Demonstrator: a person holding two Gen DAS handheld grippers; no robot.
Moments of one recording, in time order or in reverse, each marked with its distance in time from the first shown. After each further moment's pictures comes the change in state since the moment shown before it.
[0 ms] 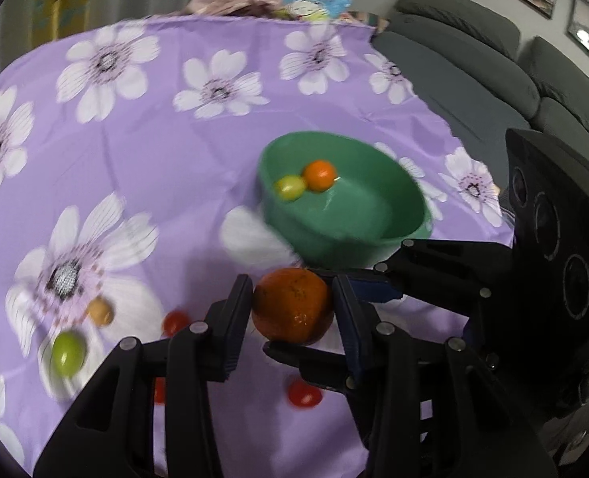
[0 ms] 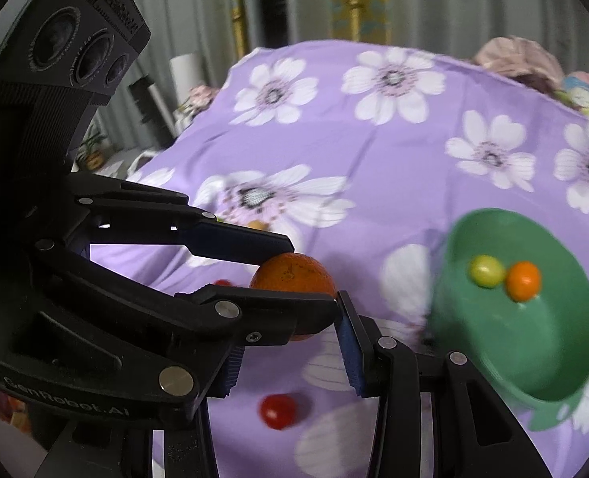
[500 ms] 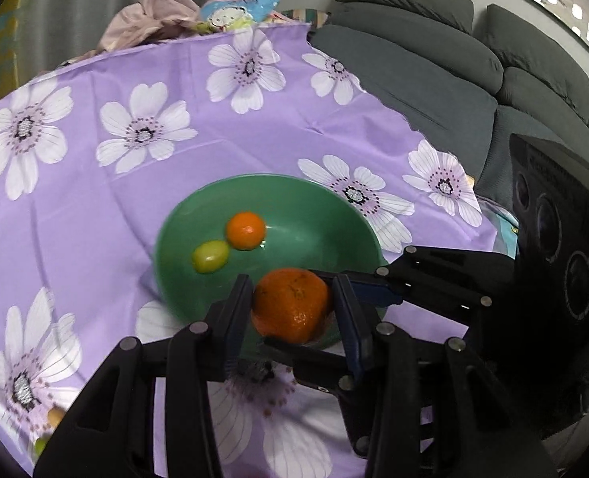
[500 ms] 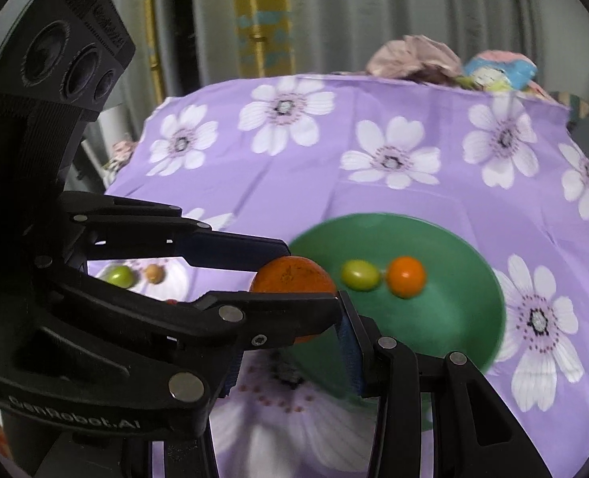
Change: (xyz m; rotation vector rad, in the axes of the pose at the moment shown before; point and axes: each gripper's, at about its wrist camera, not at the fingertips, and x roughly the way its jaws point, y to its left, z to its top) left arm 0.059 -0.057 0.057 0.155 -0.004 -0.101; right arm -0.034 -0.086 -0.010 0.170 -0.088 -0.179
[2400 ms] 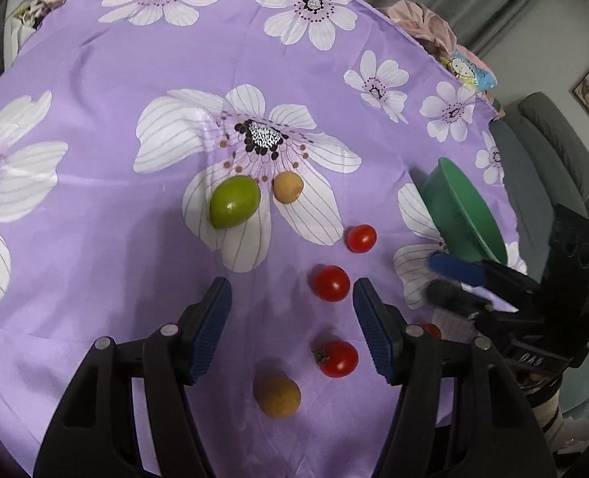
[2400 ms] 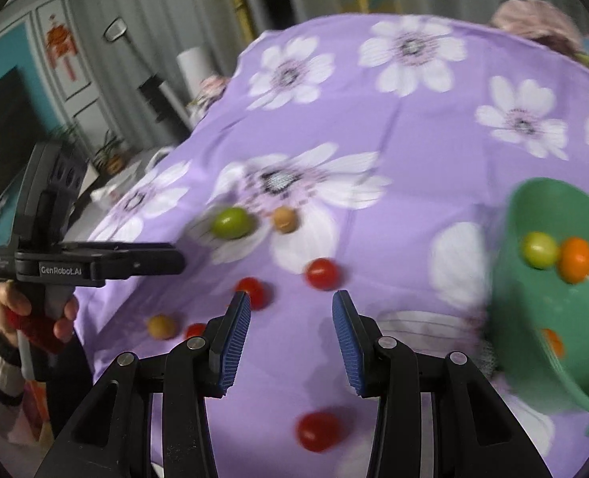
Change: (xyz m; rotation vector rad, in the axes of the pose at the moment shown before) left arm -0.142 0.156 -0.206 -0.709 -0.051 0.187; right arm 0.056 0.140 -0.003 -0.147 0.230 0.351
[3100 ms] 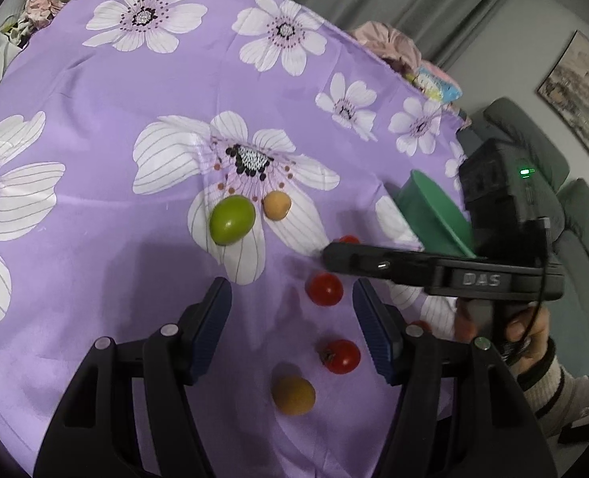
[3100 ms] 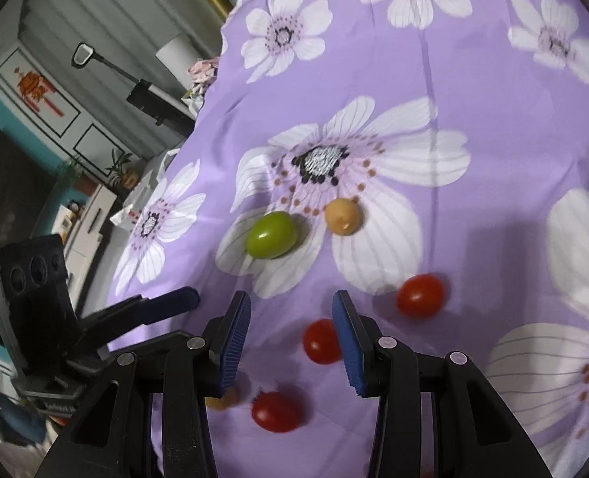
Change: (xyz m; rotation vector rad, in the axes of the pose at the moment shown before) left arm -0.018 0.017 -0.007 0.066 -0.110 -0.110; right arm 0.065 -0.003 0.035 0.278 0.123 0.148
